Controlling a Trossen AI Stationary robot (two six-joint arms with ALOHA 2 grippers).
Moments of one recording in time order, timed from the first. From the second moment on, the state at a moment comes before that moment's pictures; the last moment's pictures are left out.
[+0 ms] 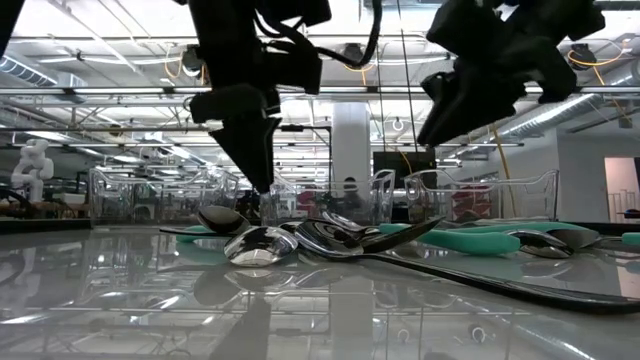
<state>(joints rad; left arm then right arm) -0.18 1.89 1.37 -0.83 -0.30 -0.12 0.17 1.29 0.68 -0.20 0.16 -0.12</state>
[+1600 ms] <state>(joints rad) -0.16 1.99 1.37 -0.81 -0.24 1.01 0.17 1.29 0.68 -0.39 0.19 -0.06</state>
